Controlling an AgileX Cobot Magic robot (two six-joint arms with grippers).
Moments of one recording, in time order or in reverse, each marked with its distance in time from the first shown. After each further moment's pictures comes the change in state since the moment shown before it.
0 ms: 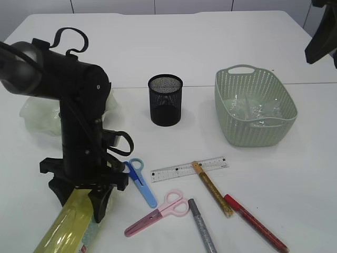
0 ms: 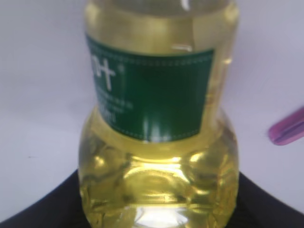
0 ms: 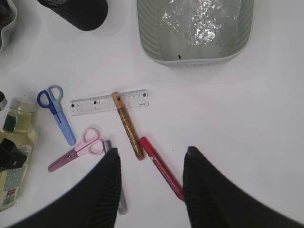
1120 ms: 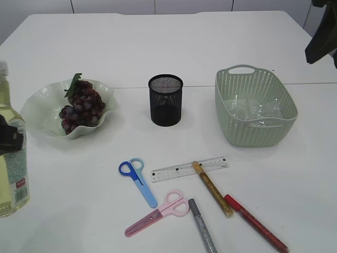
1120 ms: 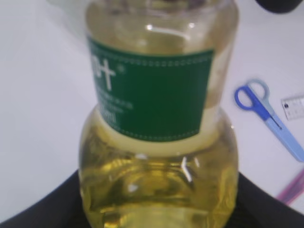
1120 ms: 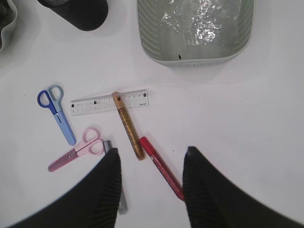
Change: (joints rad) left arm -0.002 -0.990 0.649 0.569 -0.571 -0.560; right arm 0.000 0.000 0.000 0.000 0.000 0.000
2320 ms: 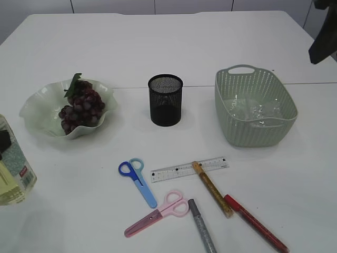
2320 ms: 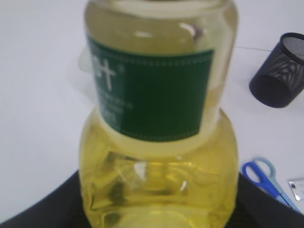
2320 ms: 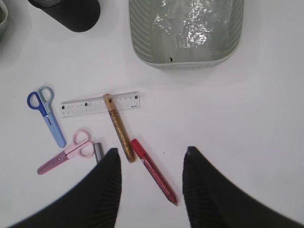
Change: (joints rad) left arm 0.000 -0.110 0.387 1.298 -0.214 -1.400; right arm 0.000 0.000 0.000 -0.026 0.002 -0.008
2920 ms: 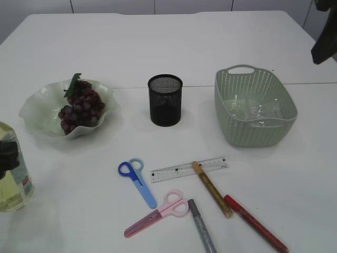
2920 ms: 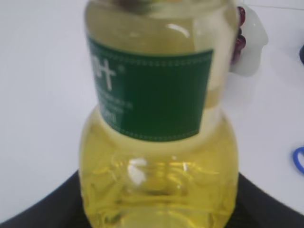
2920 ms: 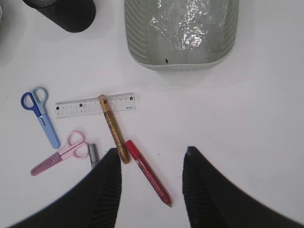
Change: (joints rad) left arm -0.002 0.194 -0.021 0.016 0.069 -0.035; right arm 0.000 0.000 0.000 -0.022 0.000 -0.006
